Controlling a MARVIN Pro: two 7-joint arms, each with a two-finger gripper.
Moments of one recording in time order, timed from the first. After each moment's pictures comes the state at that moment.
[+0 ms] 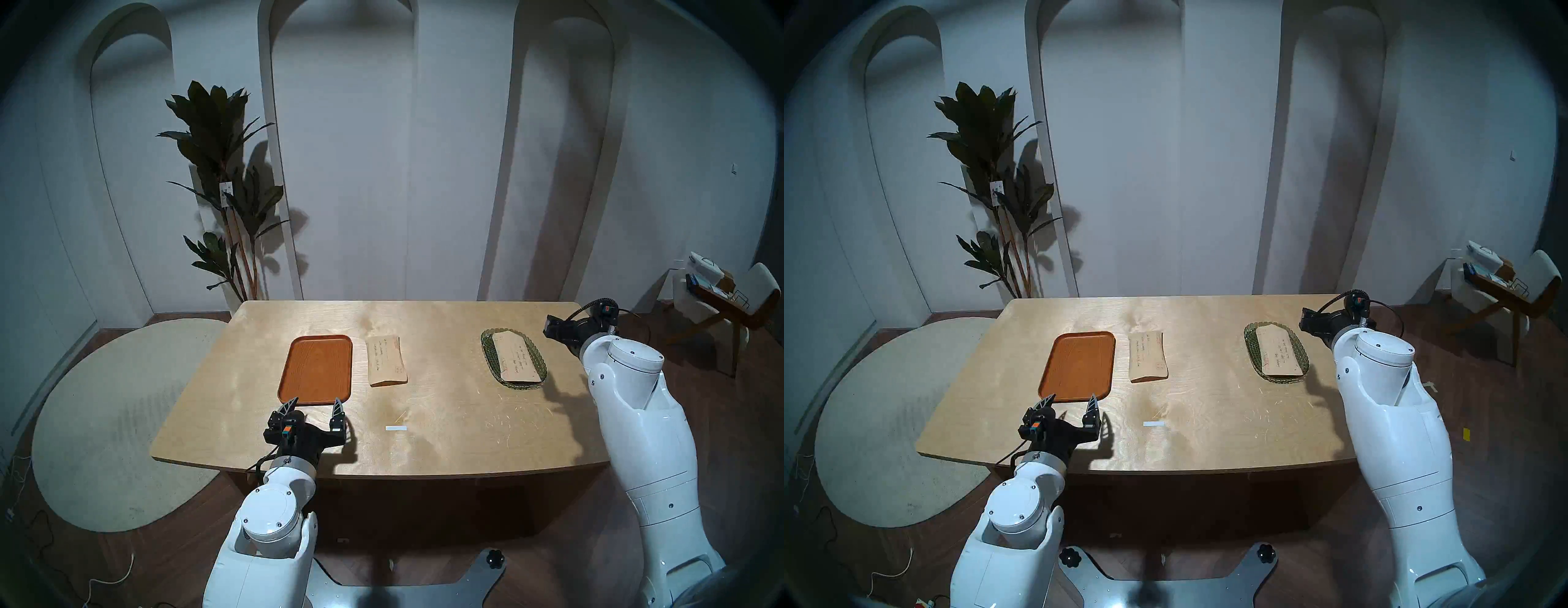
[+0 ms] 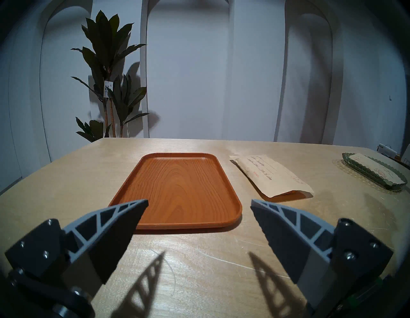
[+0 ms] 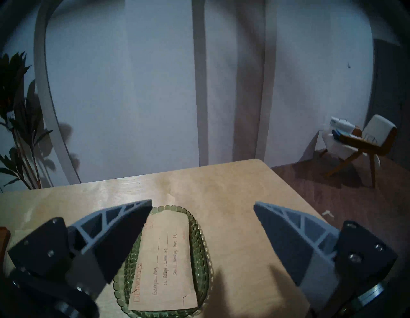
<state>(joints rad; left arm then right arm) 1.92 -1.58 -1.53 -1.75 0.00 -0.01 0.01 -1.49 -1.15 1.65 -1.78 0.46 0.56 -0.25</state>
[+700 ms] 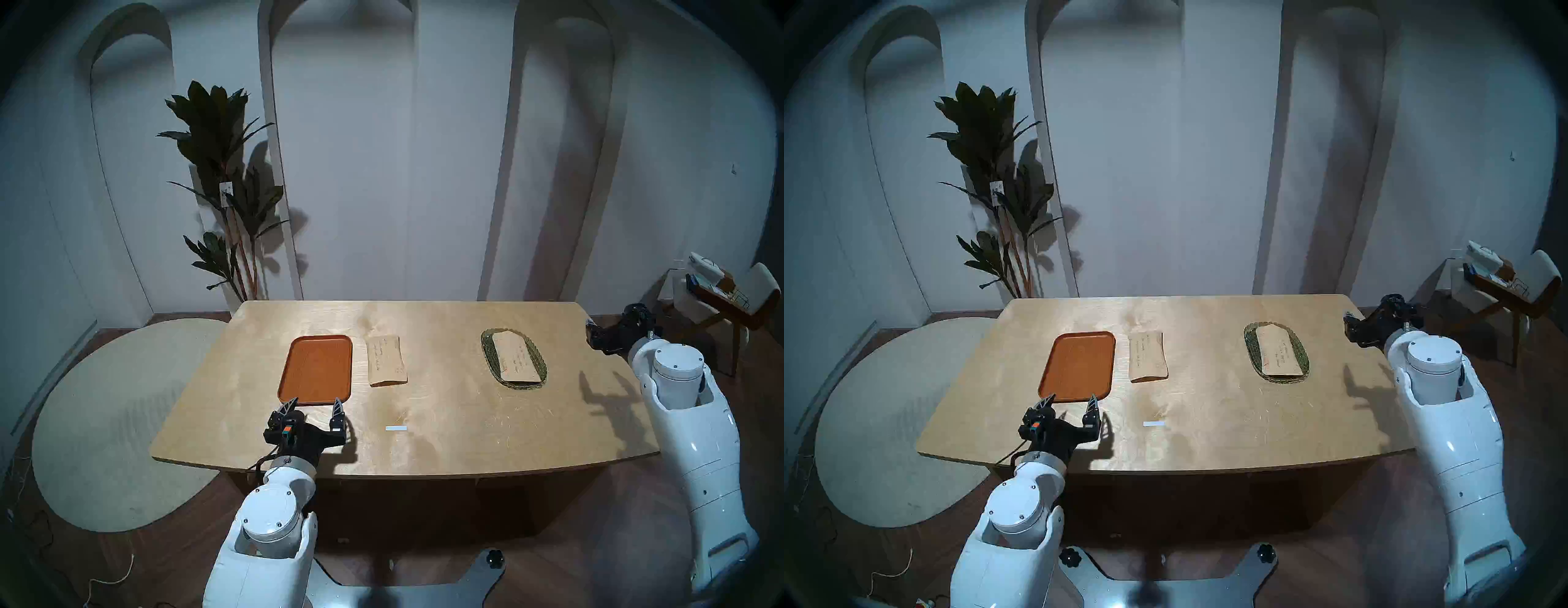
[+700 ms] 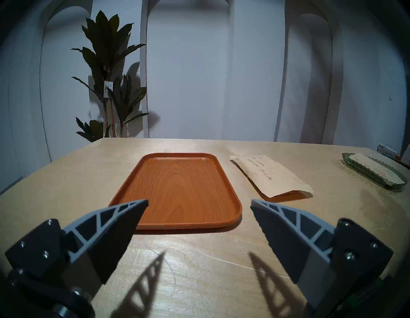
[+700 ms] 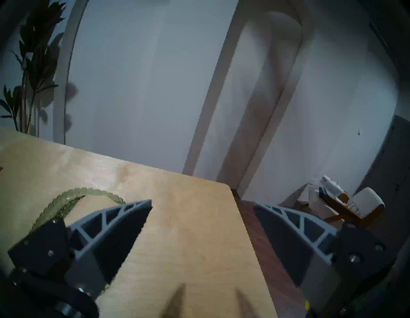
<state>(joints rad) 1.92 -1.58 -1.53 -1.75 0.00 -0.01 0.01 -1.53 -0.93 1.76 -1.57 0.26 0.34 0.14</state>
